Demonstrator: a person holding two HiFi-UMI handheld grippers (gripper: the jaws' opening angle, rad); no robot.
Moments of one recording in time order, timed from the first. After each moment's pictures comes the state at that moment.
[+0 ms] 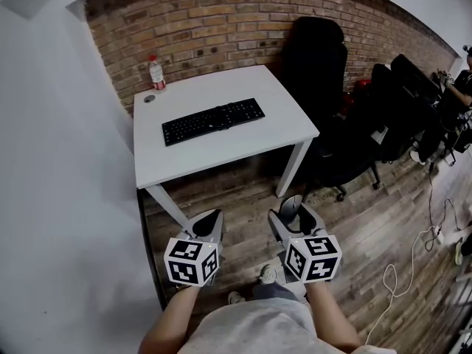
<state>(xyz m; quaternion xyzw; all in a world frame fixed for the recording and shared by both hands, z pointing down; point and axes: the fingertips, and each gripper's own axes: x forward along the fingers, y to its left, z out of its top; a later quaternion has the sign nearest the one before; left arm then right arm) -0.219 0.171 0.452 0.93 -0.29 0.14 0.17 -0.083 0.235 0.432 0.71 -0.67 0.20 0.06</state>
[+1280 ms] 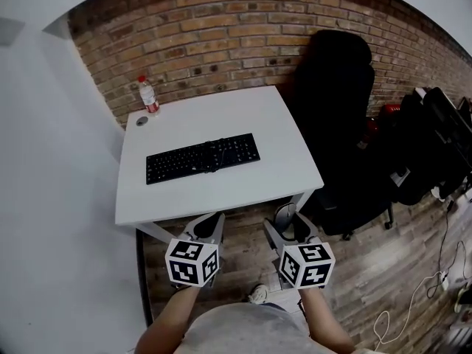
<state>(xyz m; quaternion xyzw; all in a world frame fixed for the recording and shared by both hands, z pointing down) -0.026 0.003 0.457 0.91 -0.35 0.15 0.17 0.102 0.054 0.454 0.65 -0.73 0.22 0.05</state>
